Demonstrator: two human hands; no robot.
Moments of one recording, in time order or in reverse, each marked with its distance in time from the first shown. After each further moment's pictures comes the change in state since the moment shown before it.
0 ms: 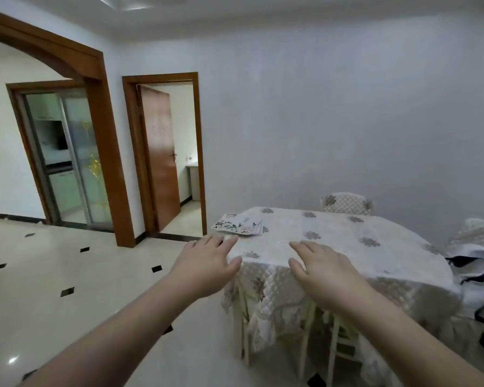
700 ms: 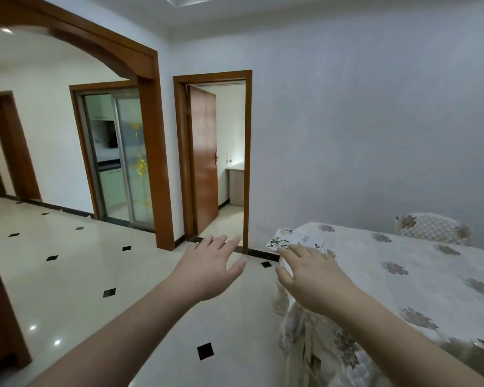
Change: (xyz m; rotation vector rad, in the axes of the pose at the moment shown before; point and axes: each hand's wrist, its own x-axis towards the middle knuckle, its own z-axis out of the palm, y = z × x) left_hand 0.126 -0.277 0.010 0.025 -0.033 -0.125; right_hand 0.259 -0.201 0.100 -0.081 -0.016 -0.229
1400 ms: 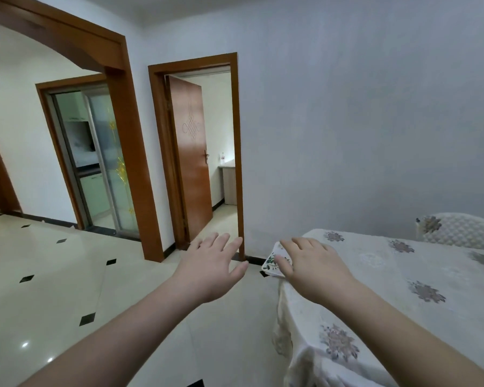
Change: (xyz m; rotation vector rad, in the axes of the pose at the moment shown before) left_hand 0.285 -0.013 0.059 0.124 -0.014 0.046; right_hand 0.261 0.134 0.068 -0.012 0.030 0.071
